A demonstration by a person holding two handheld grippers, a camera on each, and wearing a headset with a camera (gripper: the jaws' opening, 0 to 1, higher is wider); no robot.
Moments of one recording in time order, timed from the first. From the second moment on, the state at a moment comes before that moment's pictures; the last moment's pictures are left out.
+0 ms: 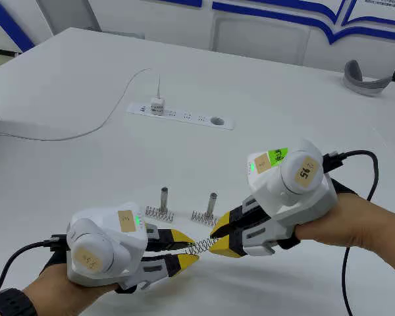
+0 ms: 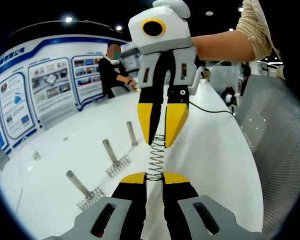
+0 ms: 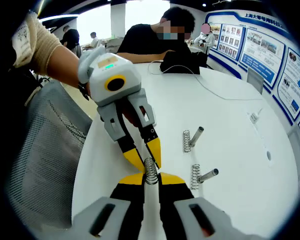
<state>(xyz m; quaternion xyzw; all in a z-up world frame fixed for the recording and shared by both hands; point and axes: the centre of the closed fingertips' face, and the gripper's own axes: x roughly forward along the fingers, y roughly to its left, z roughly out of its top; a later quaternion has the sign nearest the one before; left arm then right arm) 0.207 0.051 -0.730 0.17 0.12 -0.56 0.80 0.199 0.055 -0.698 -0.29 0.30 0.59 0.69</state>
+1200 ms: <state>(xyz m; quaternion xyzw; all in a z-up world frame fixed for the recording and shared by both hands) 0.209 0.048 -0.728 0.14 0.13 -0.55 0.81 0.208 0.073 -0.683 -0.26 0.25 0.58 0.73</state>
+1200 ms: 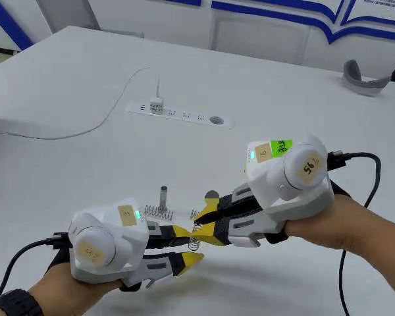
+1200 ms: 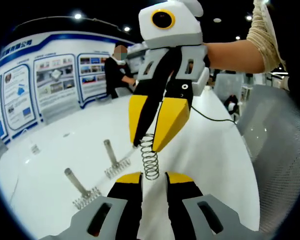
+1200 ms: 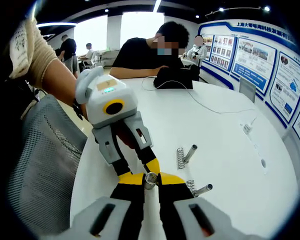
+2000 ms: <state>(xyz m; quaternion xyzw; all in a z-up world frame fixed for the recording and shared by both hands) 0.226 0.099 -0.727 0.09 0.15 -0.49 0.85 0.229 0.046 -0.665 -0.26 0.25 0.54 0.76</state>
